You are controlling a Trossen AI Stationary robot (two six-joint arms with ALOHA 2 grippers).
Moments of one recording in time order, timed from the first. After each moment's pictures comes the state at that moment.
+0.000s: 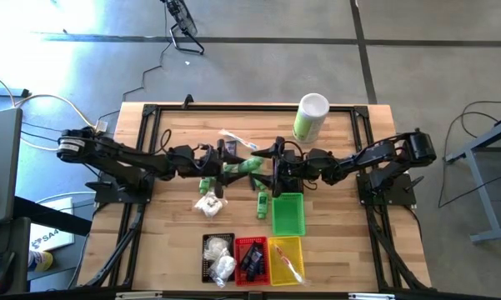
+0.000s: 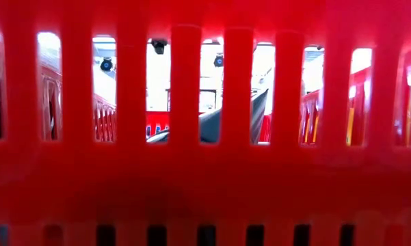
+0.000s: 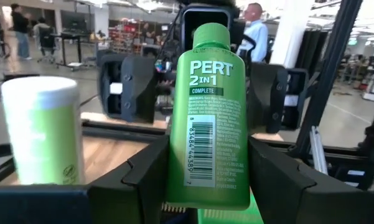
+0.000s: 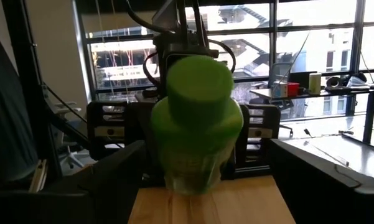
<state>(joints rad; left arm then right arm) -0.03 1.34 0.60 0.87 -0.04 -0.11 0.04 1.58 0.71 1.07 0.09 0.06</state>
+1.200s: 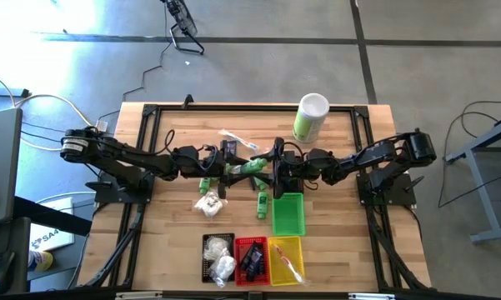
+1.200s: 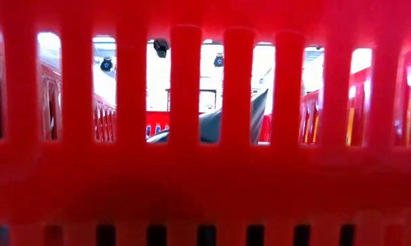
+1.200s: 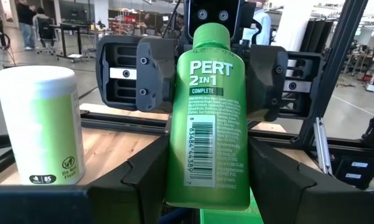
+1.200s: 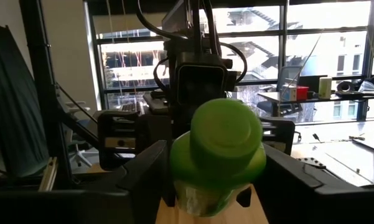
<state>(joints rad) -0.03 1.37 0.62 0.84 -0.04 -0.11 0.04 1.58 0.71 1.08 0.05 0.05</state>
